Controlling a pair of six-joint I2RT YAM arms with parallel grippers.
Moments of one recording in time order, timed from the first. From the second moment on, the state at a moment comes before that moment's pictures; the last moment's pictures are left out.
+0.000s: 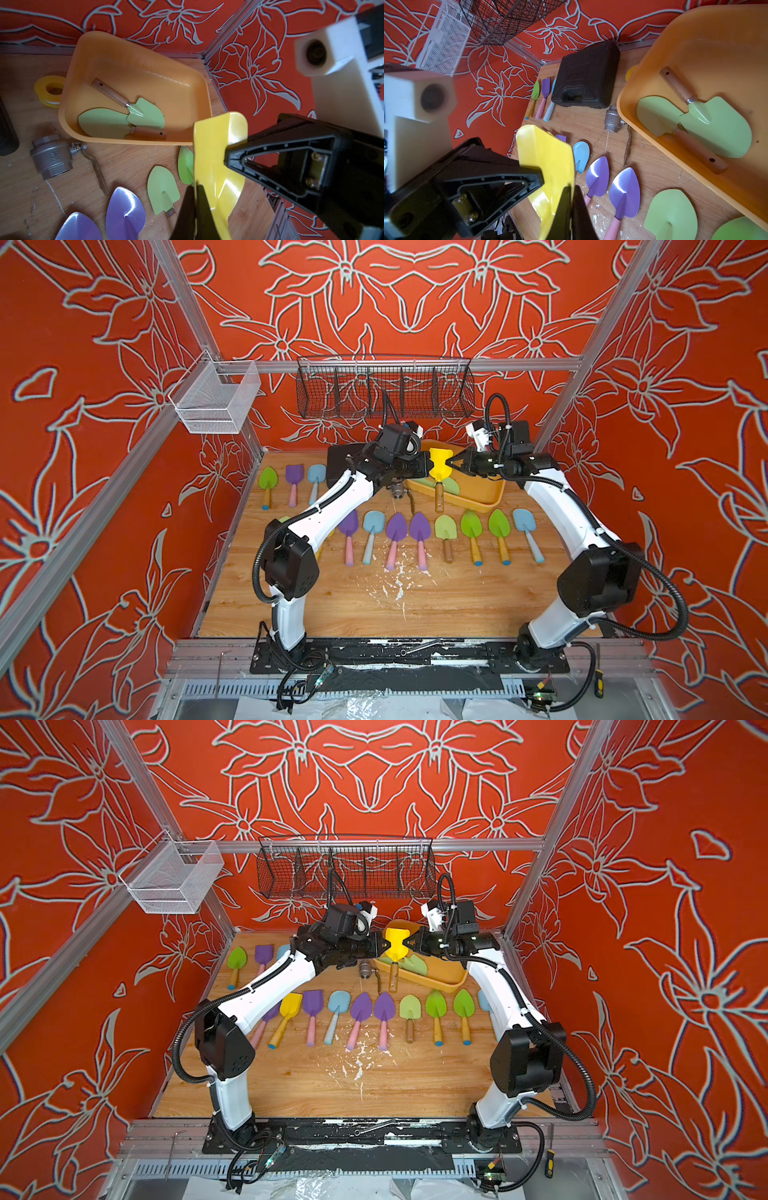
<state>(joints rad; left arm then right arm) -0.57 1.91 1.90 -0.49 0.30 -0.54 0.16 1.65 1.59 -0.59 -0.68 0.43</state>
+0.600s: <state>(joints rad) -0.74 1.84 2.00 -0.84 -0.03 -0.55 0.17 1.54 1.56 -0.70 -0.26 0.52</state>
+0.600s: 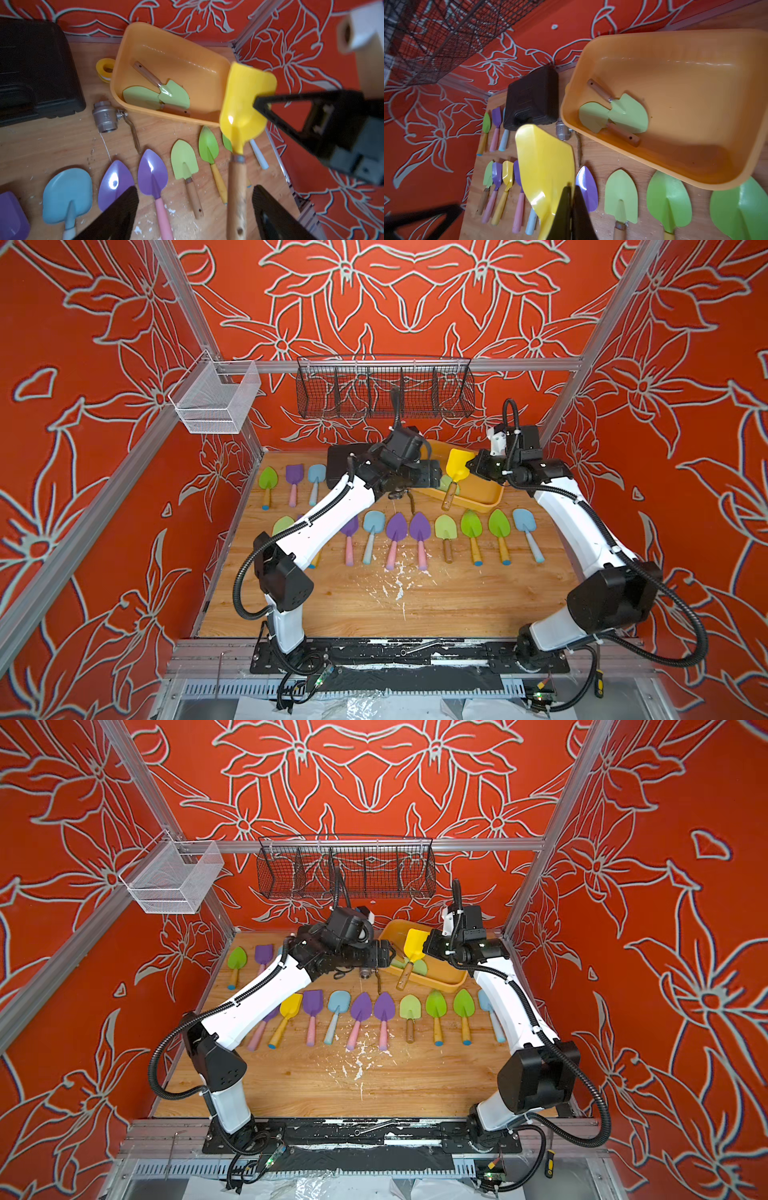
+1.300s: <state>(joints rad) -0.83 2.03 2.13 -0.97 -0.10 -0.40 0.20 1.58 1.59 -0.76 -0.19 0.57</state>
